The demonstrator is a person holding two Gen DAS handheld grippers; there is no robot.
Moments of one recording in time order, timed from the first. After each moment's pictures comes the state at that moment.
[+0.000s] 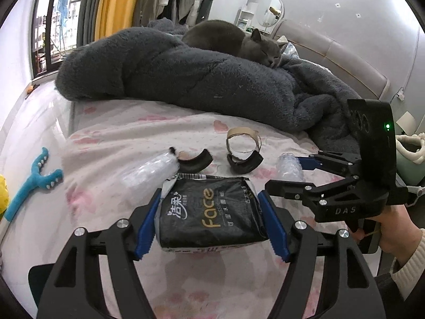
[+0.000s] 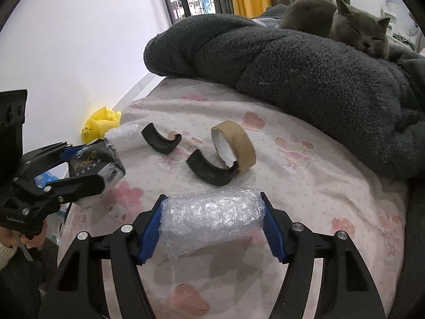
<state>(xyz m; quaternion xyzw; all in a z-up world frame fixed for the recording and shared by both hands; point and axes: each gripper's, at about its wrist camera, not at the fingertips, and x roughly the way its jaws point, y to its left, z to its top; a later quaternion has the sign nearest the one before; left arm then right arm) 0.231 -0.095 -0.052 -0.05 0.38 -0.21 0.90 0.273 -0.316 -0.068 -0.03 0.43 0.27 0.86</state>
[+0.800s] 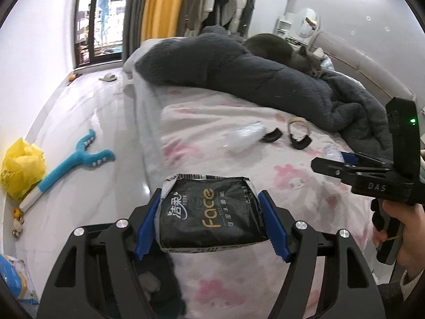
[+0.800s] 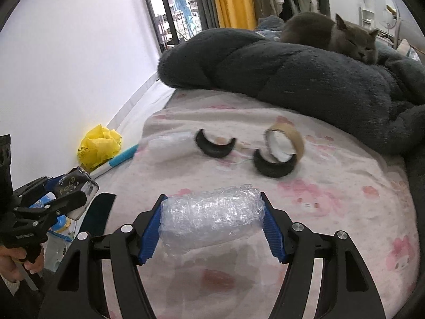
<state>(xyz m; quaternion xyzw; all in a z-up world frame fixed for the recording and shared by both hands) 0.164 0.006 -0.053 -0.06 0.38 -0.10 0.92 0.225 -0.243 -0.055 0.00 0.40 0.23 0.89</state>
